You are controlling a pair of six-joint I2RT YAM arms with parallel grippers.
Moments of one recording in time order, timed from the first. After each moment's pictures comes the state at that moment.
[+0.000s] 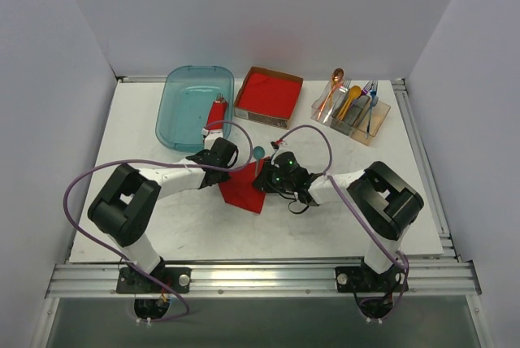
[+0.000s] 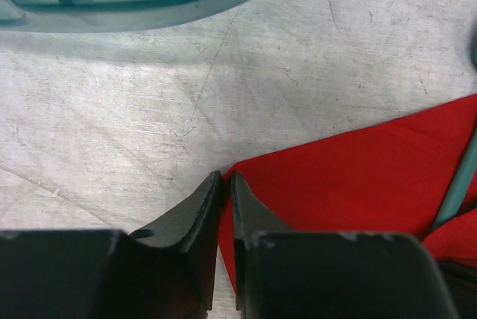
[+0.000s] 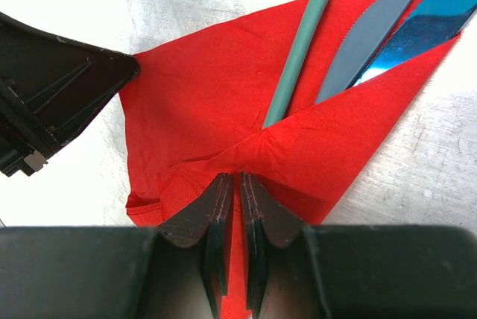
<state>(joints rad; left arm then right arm) -0.61 1.69 0.89 -0.20 -0.42 -0.64 0.75 1.77 0.72 0.43 -0.09 0.73</state>
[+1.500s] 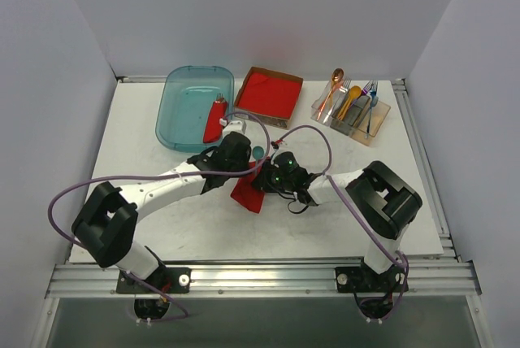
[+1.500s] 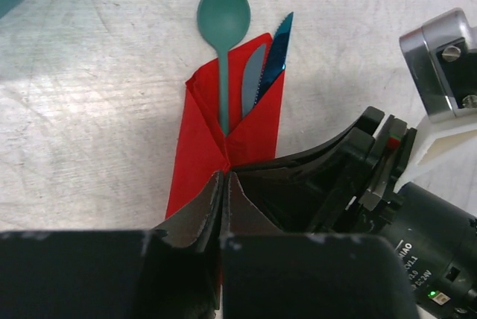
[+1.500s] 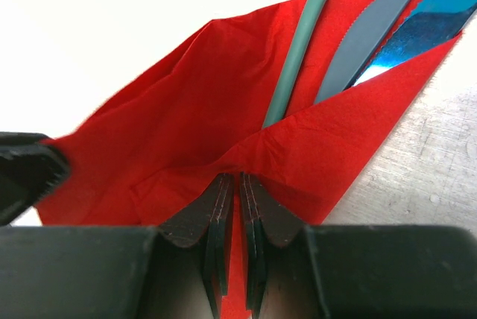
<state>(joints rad) -0.77 1.52 0.99 -0.23 -0.30 -0.67 0.75 1.78 0.72 0.44 -0.09 0.75</state>
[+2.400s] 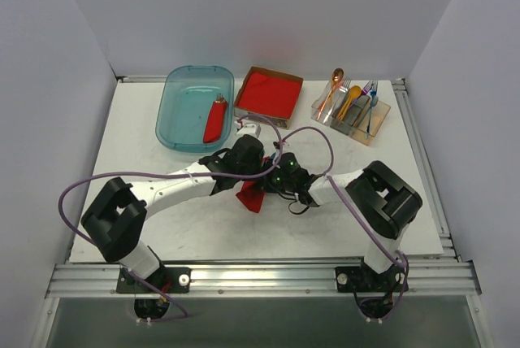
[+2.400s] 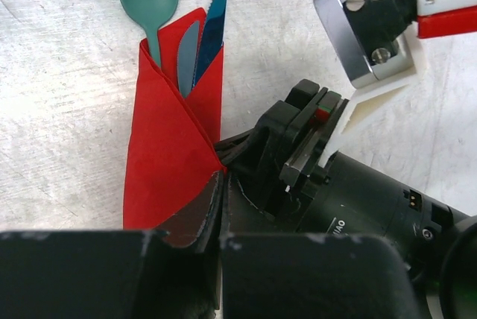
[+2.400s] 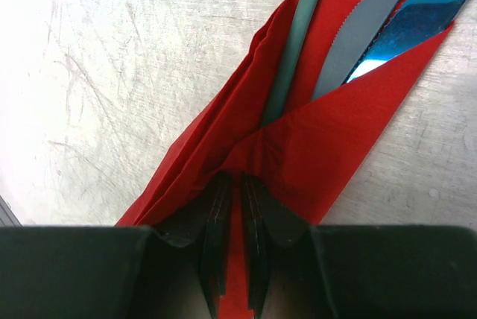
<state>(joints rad) -0.85 1.58 1.05 -0.21 -0.25 -0.70 0.74 1.78 0.71 0.46 -0.09 0.79</state>
